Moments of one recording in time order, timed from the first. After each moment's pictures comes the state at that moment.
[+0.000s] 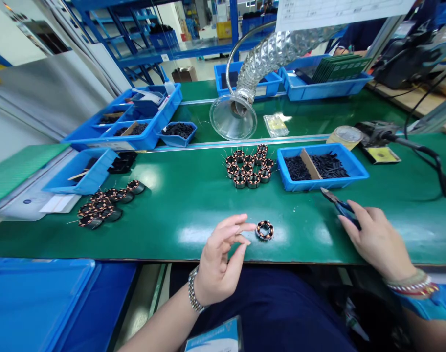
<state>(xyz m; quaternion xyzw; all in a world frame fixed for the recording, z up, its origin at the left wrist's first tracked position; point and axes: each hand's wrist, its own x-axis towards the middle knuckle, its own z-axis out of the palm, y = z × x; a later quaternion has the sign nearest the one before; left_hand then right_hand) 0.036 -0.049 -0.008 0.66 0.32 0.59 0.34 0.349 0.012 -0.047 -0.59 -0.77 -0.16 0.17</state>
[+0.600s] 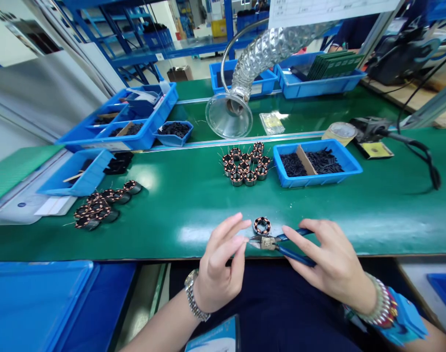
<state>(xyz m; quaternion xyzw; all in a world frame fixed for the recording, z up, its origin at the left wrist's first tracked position) 0.039 -0.060 -0.006 0.72 0.36 0.55 0.21 0.261 -0.031 -0.006 -0.36 -0.89 -0.06 0.27</state>
